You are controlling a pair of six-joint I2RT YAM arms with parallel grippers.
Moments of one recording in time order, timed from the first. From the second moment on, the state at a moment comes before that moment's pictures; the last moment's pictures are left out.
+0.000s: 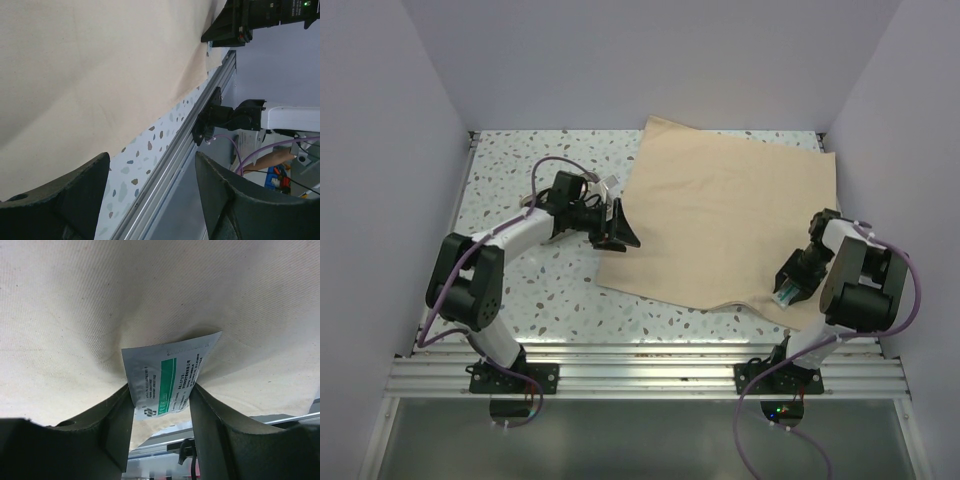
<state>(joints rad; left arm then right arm) -0.35 1.68 1.07 -0.27 0.89 -0.49 -0.35 1.67 0.94 -0.91 -0.02 0.39</state>
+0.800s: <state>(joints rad) -0.35 1.70 1.07 -0.27 0.90 -0.49 -0.35 1.64 0.97 -0.94 -0.02 0.39</state>
